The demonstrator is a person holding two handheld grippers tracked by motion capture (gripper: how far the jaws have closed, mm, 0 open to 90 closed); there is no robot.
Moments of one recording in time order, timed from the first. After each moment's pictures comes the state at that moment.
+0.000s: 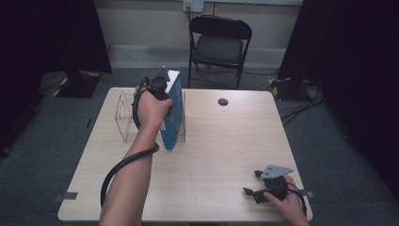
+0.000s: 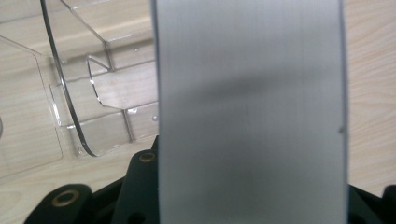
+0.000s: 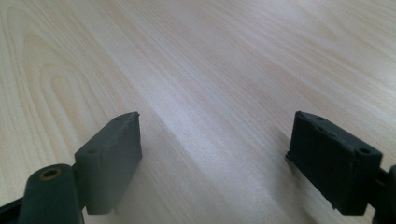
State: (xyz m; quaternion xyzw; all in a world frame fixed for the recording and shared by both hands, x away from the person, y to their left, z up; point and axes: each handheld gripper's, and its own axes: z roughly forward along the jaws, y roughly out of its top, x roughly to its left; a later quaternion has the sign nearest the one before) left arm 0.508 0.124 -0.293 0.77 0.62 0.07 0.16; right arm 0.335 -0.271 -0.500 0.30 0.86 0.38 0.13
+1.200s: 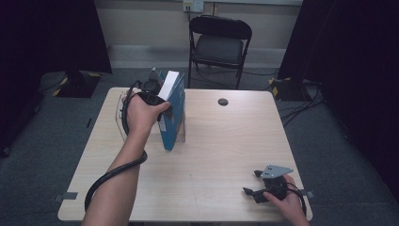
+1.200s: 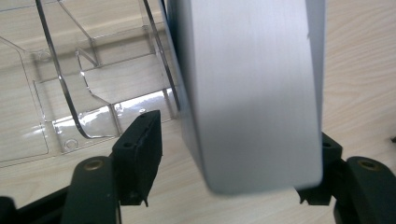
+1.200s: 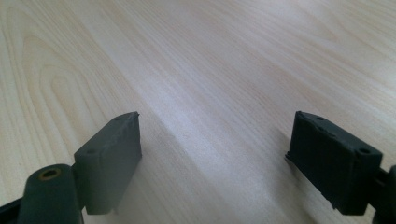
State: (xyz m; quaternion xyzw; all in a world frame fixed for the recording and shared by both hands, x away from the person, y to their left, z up) left arm 0.480 0.146 -0.284 0.77 0.60 0.06 0.22; right arm 0.336 -0.270 -0.500 0.30 0.86 0.38 0.13
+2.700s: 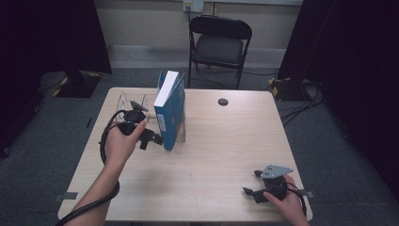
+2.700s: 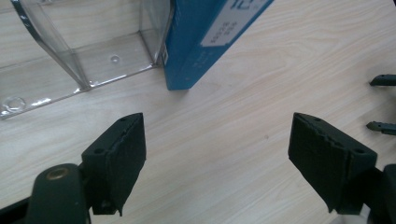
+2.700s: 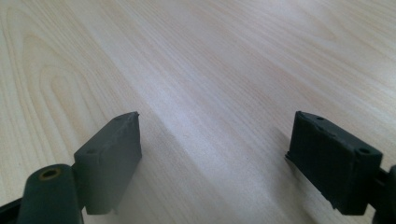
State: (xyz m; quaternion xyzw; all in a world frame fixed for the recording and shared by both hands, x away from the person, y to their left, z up) left arm 0.427 0.192 -0.346 0.79 0.55 -0.01 0.27; right arm 0.336 -0.270 -0.500 0.30 0.86 0.38 0.14
